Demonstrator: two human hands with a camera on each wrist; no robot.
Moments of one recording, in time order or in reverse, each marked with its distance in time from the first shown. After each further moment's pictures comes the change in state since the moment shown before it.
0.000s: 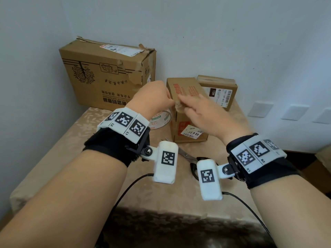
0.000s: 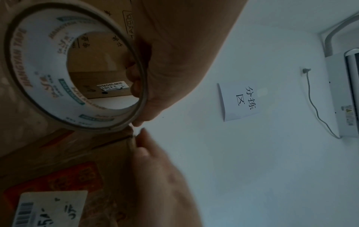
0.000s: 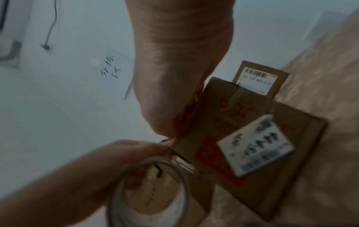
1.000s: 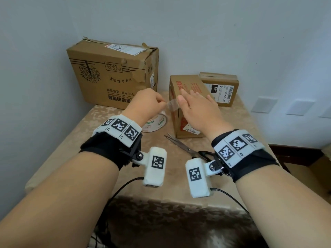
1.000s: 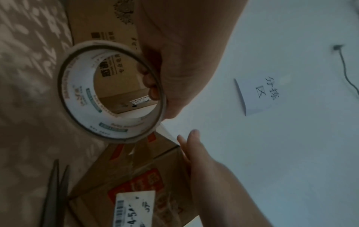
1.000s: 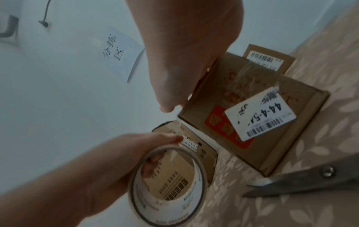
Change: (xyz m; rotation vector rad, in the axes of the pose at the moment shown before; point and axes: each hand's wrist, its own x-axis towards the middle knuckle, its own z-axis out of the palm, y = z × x) left_hand -0.026 -0.024 0.012 -0.131 0.051 -0.018; right_hand 0.003 -0.018 0.019 -0.057 0.014 0.265
